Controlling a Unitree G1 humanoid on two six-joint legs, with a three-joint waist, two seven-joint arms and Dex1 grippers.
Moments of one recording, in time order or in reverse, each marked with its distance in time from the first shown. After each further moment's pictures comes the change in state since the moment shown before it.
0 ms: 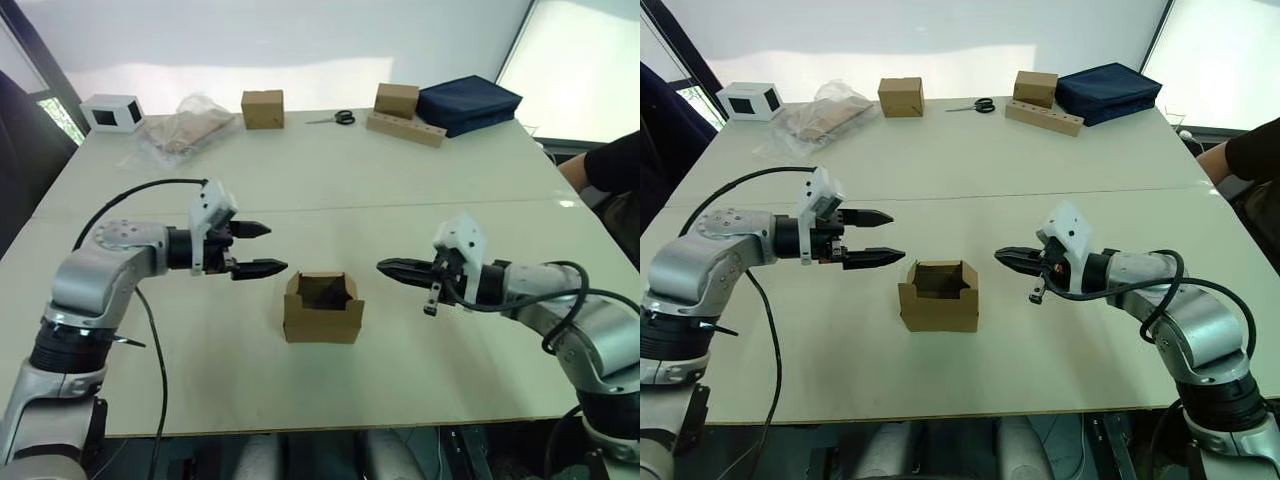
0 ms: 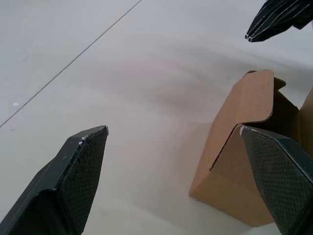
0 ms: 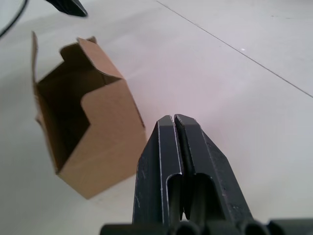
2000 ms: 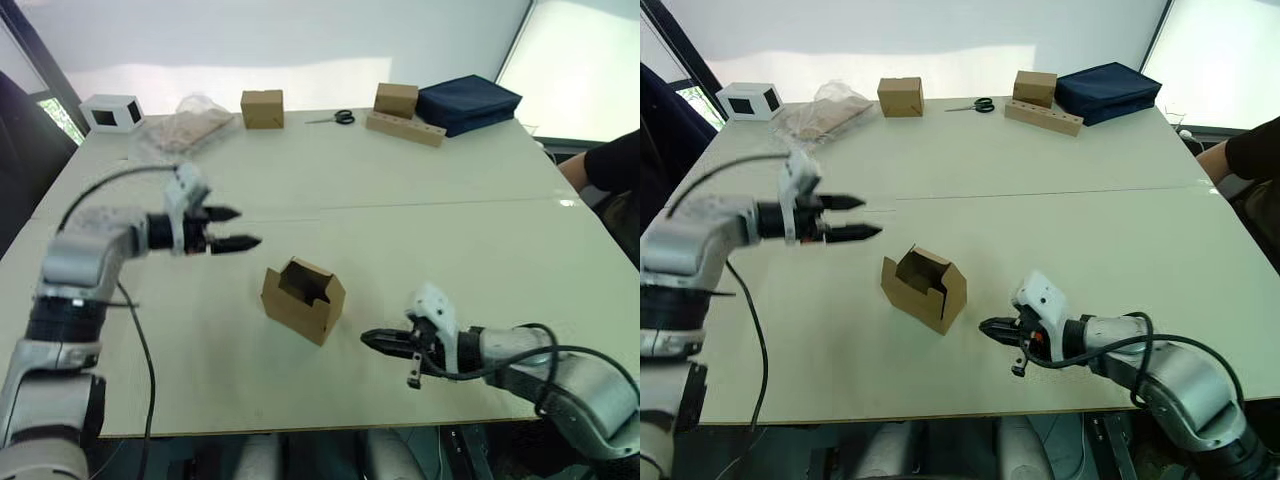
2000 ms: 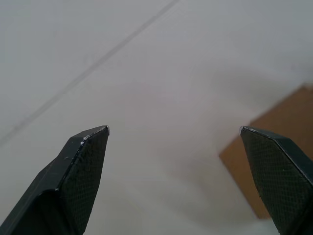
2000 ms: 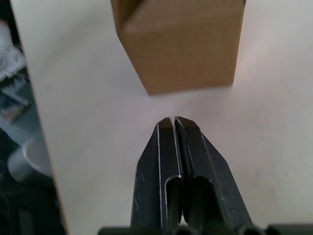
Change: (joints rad) left arm -0.025 0.034 -0.003 0.261 0.114 -0.094 -0.029; right arm 0.241 -0.036 0.184 -0.131 0.018 0.036 -0.170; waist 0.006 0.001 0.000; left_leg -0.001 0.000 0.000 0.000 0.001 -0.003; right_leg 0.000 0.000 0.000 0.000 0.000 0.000
